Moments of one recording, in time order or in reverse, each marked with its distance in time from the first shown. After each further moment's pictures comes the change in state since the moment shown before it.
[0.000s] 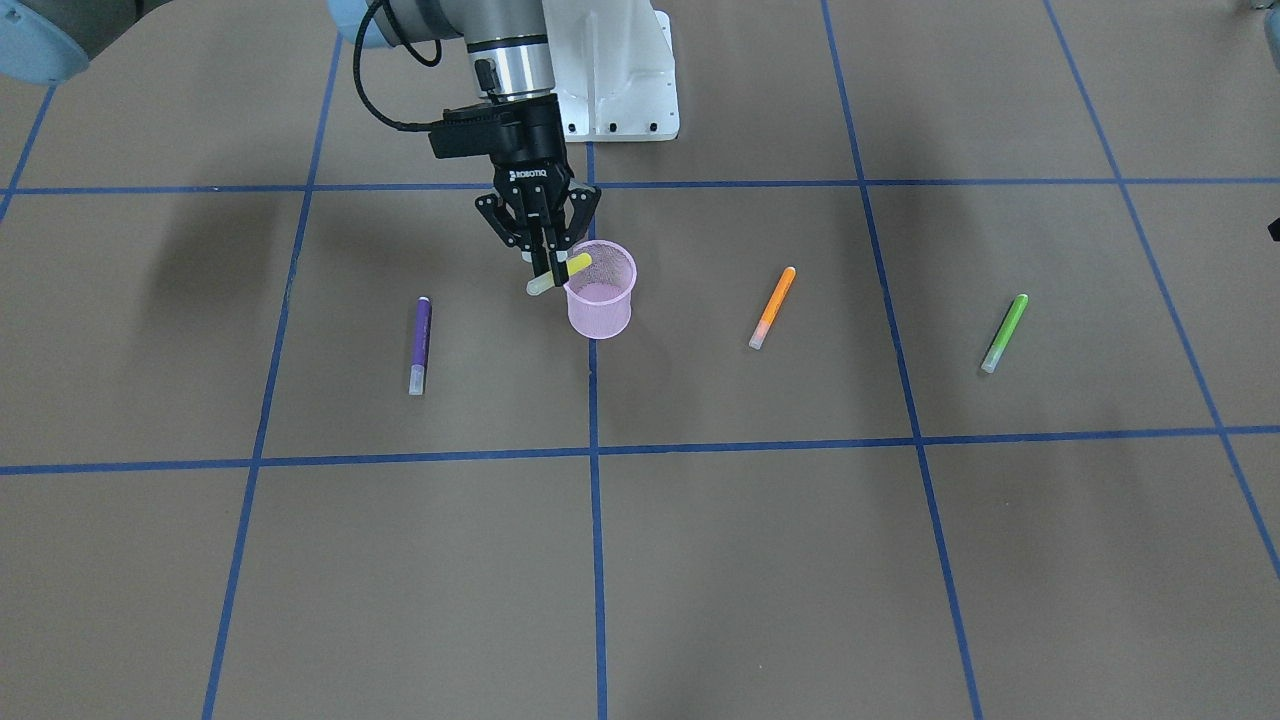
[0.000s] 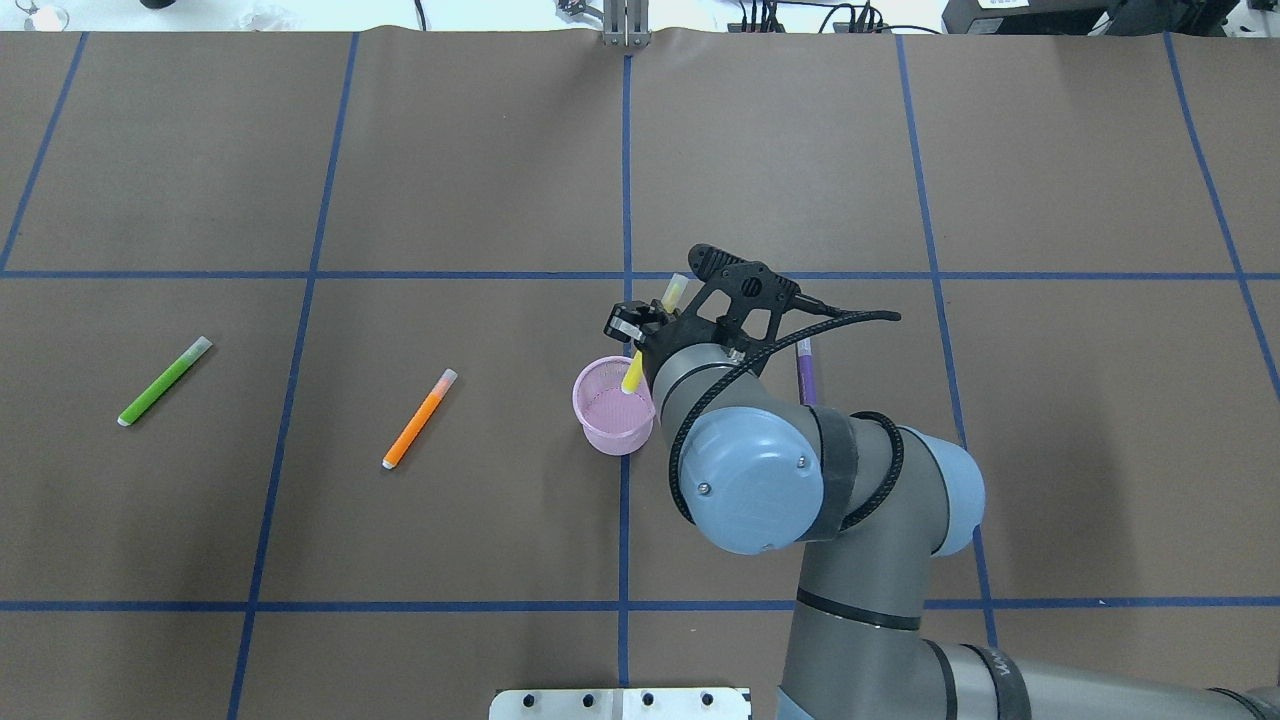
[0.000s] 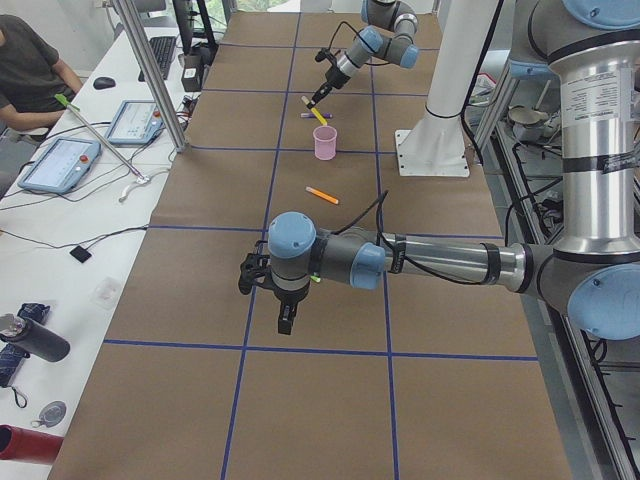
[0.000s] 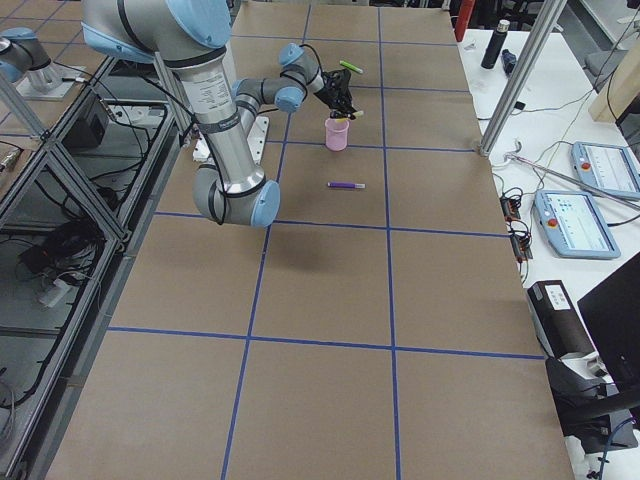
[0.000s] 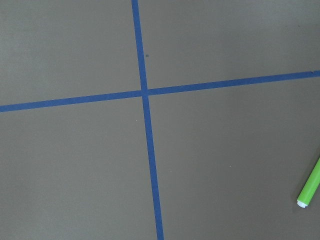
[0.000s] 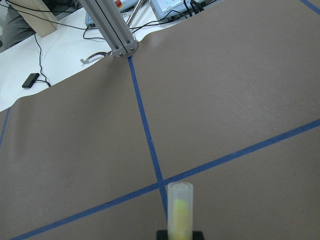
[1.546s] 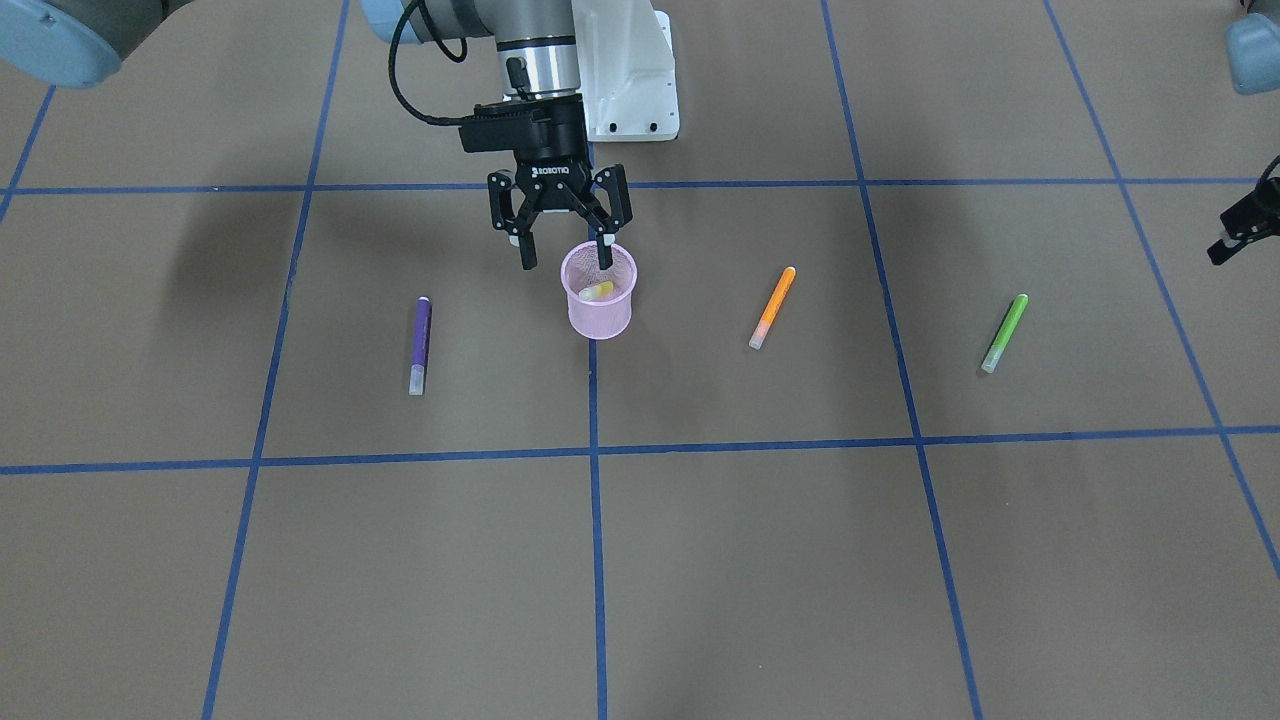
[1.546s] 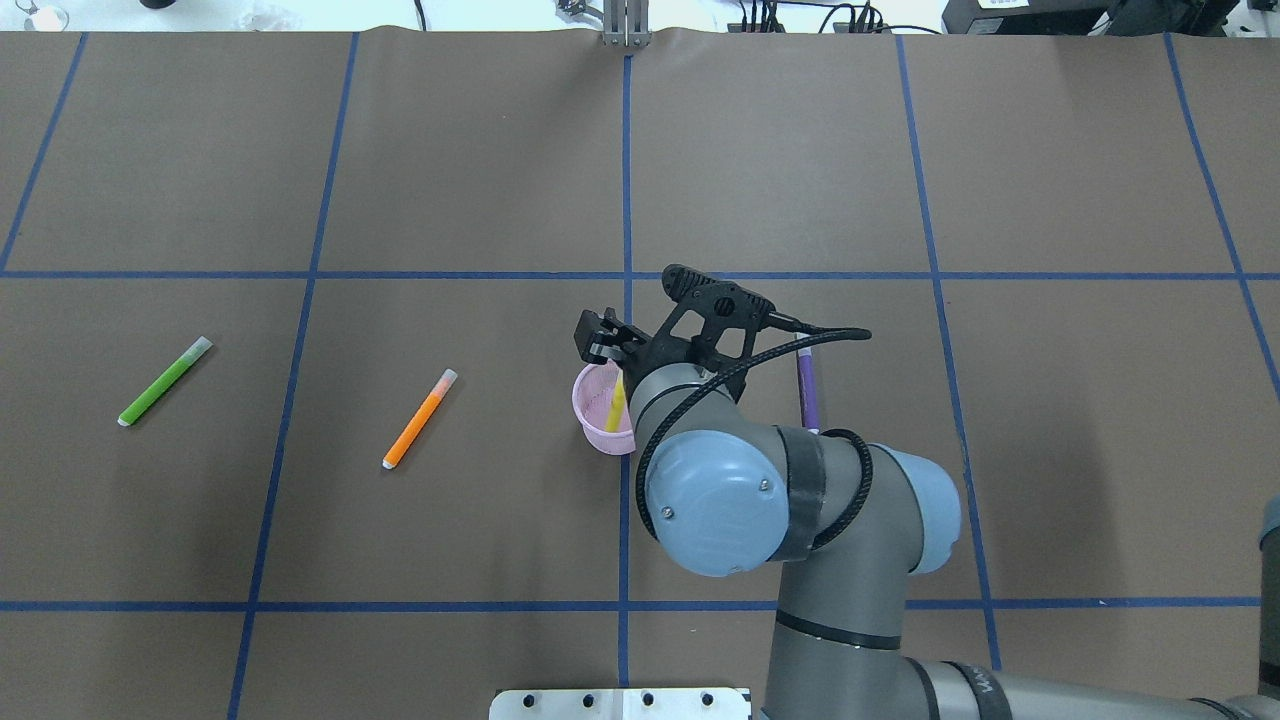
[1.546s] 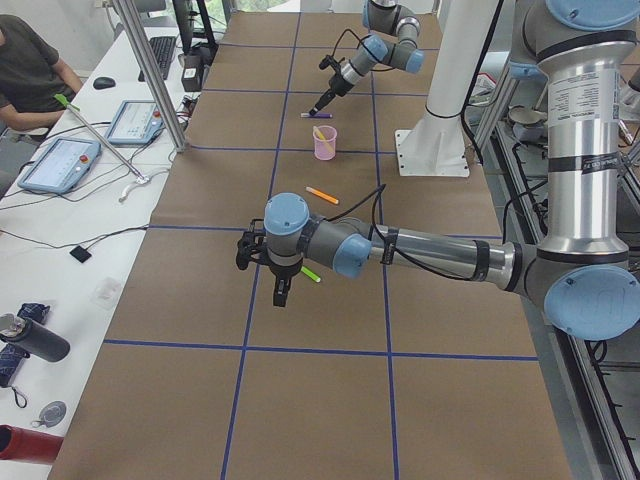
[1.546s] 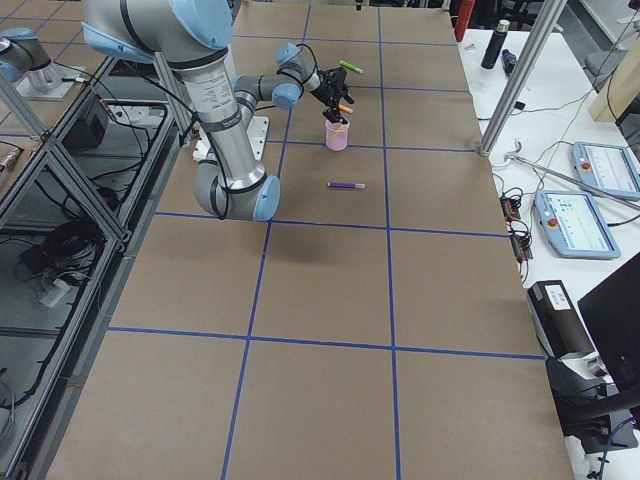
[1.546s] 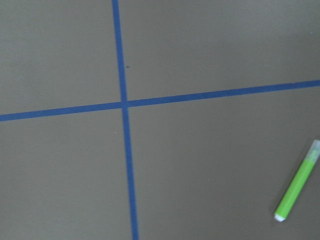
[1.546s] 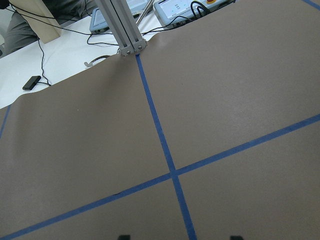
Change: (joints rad) left arm 0.146 -0.048 -0.011 -0.180 -0.027 -0.276; right arm -0.008 -0.006 0.034 -0.056 0.026 -0.013
